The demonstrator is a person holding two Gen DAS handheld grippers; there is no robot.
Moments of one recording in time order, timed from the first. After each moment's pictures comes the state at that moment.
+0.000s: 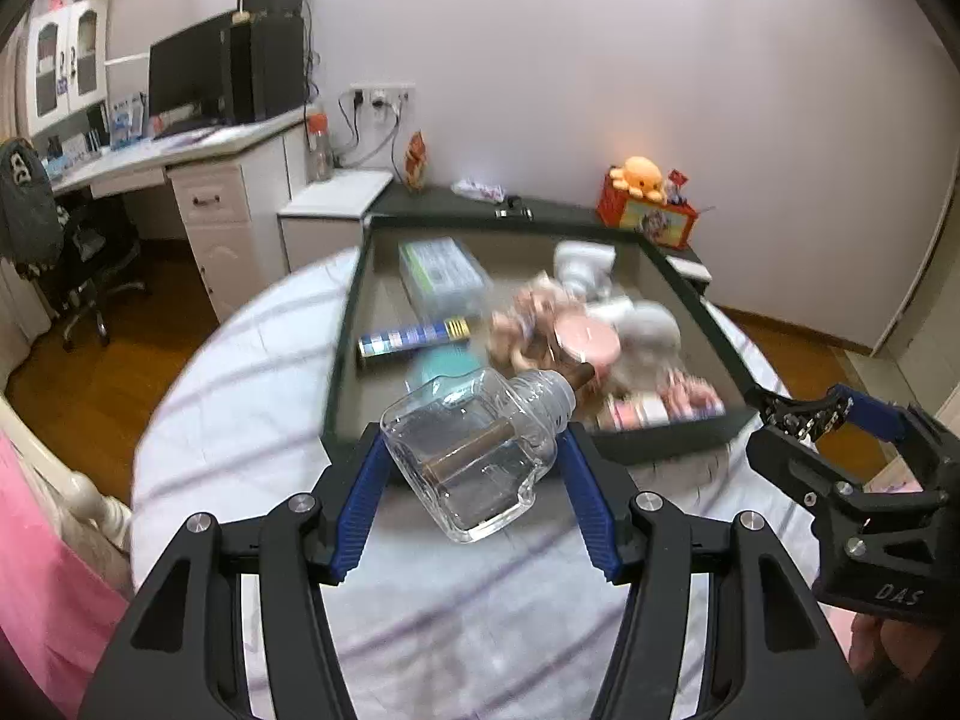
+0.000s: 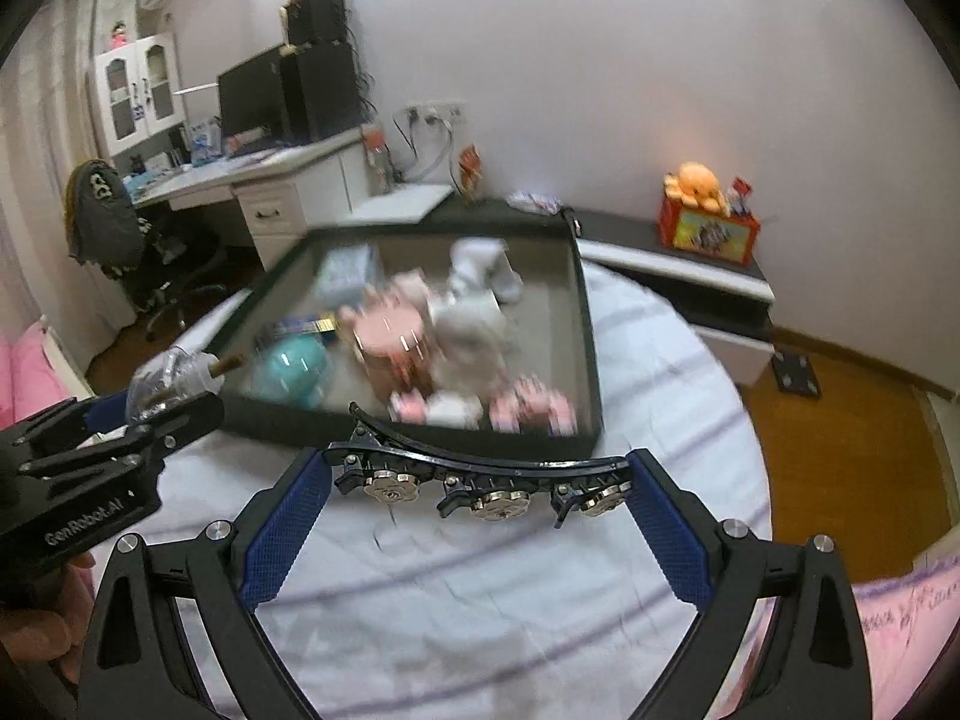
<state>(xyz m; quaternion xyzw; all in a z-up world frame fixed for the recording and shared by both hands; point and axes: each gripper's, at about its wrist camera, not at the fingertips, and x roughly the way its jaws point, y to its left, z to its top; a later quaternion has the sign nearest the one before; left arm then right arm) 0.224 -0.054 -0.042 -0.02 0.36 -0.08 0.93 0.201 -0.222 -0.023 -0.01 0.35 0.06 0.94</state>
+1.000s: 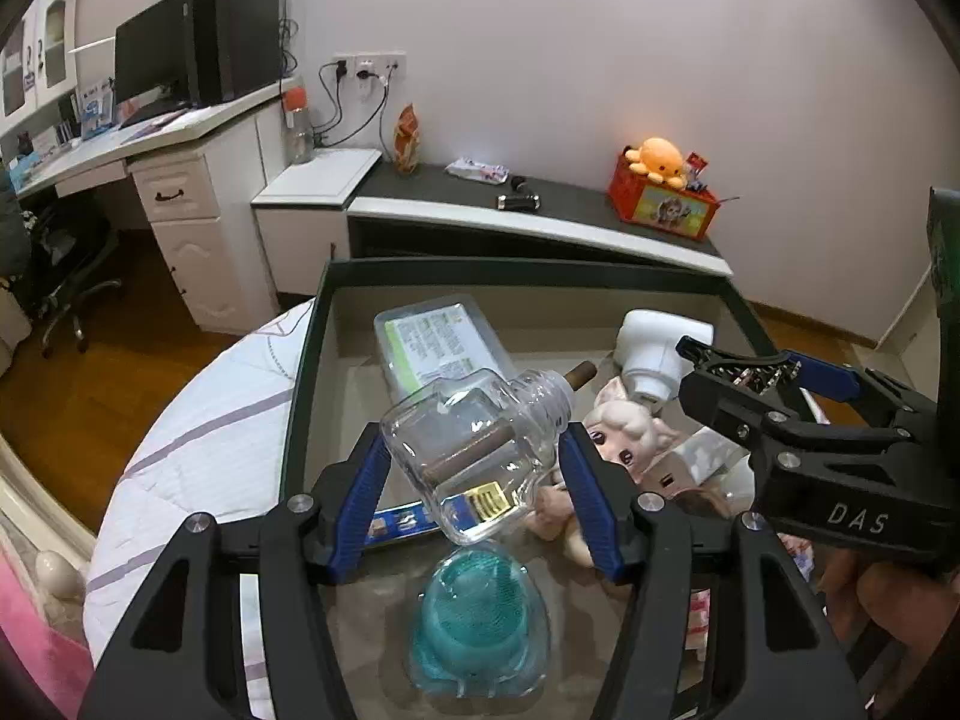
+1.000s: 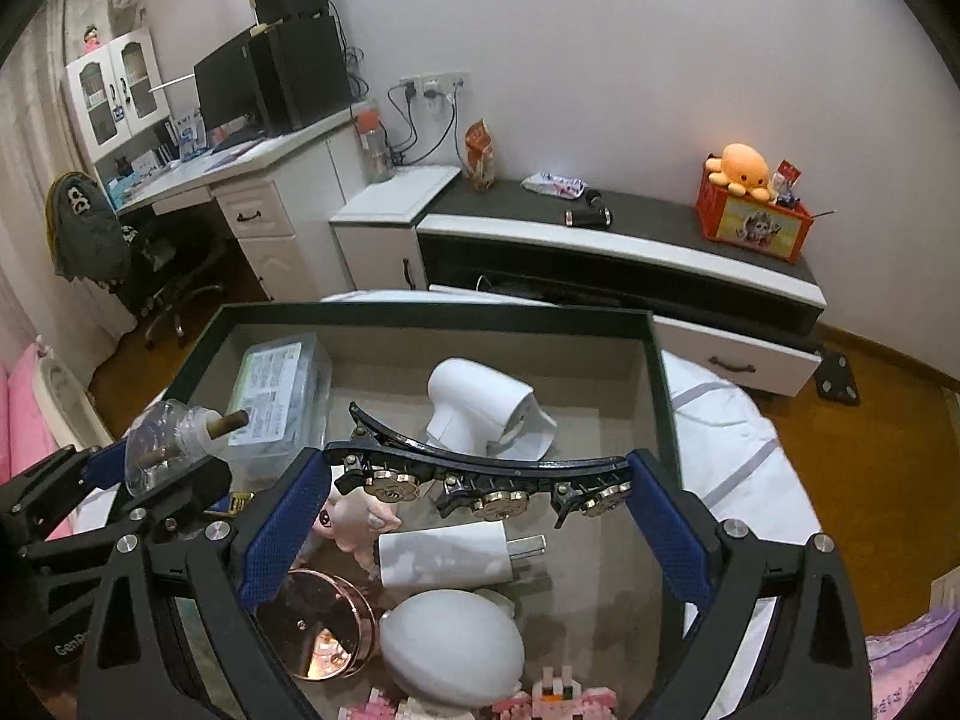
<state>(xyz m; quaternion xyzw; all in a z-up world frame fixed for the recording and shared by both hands) 0.377 -0.064 -0.073 -0.02 0.41 -0.08 0.91 0.384 -0.216 -0.048 0.02 0.40 0.08 0.91</state>
